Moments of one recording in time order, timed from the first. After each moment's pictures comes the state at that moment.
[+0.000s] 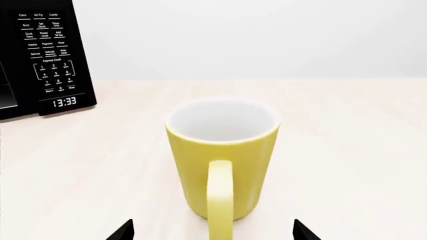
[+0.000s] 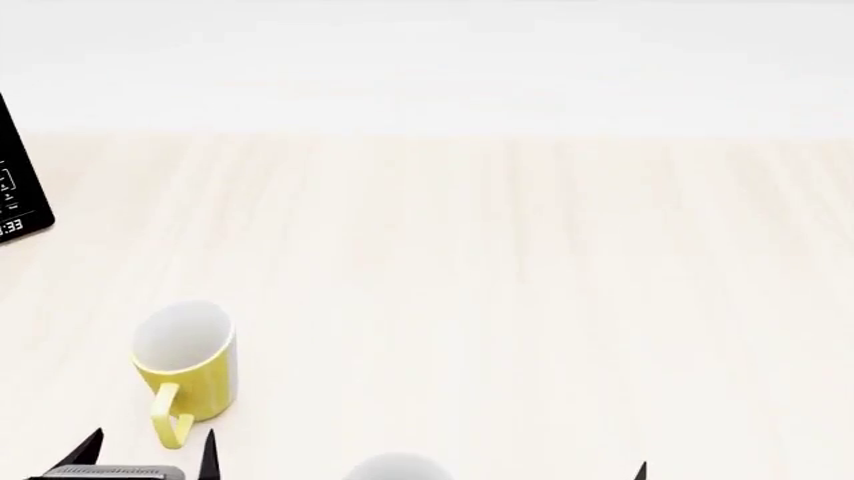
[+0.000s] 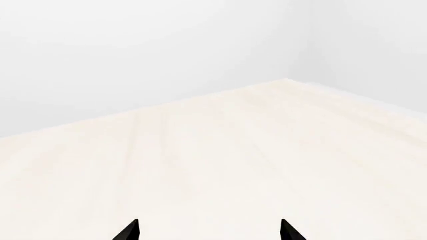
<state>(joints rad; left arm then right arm) -0.19 -0.13 0.16 -0.25 -0.15 0.01 -0.16 -0.05 0.17 0.06 -0.11 0.32 0.07 0.21</state>
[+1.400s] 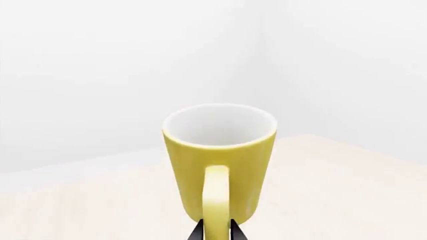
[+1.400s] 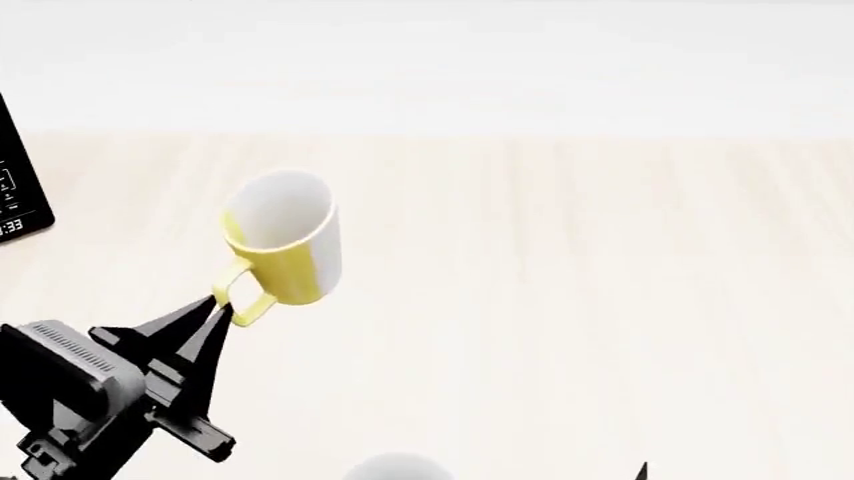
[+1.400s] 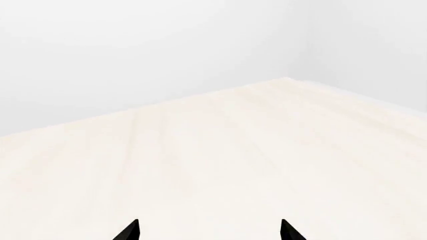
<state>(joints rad) -0.47 -0.32 0.27 -0.28 -0.44 0.01 0.35 -0.04 0.20 0.02 -0.10 0.35 0.06 0.25</state>
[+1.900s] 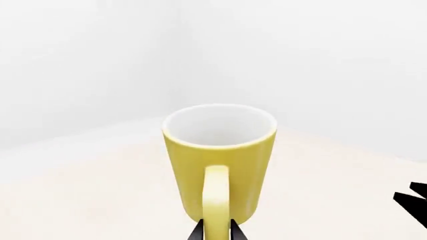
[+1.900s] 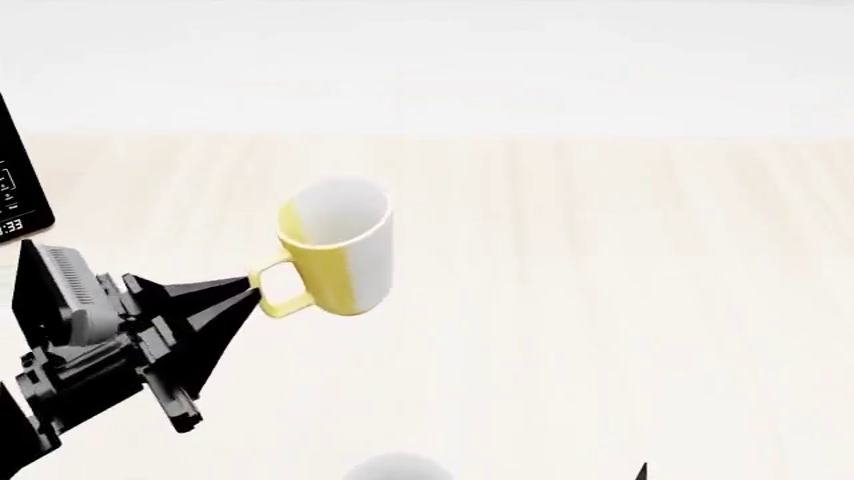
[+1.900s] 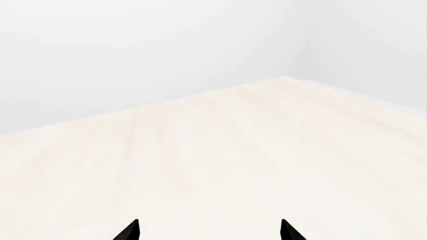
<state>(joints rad) -0.78 -0.35 0.34 -0.63 -0.55 -0.06 0.82 -0.04 0.21 0.01 -0.09 0.36 0.05 0.26</state>
